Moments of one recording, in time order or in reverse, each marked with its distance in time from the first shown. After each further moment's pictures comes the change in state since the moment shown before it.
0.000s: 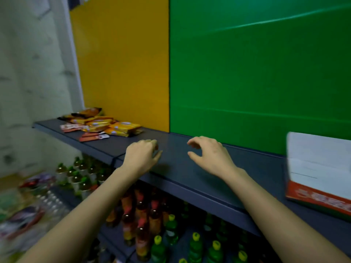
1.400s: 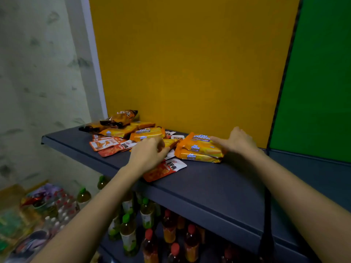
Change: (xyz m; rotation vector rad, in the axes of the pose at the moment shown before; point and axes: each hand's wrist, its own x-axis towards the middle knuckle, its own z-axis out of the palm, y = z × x) left_hand 0.161 -0.412 0.138 -0.262 -0.110 -0.074; right_hand 0.365 -0.131 0.254 -0.045 -0.068 0.652
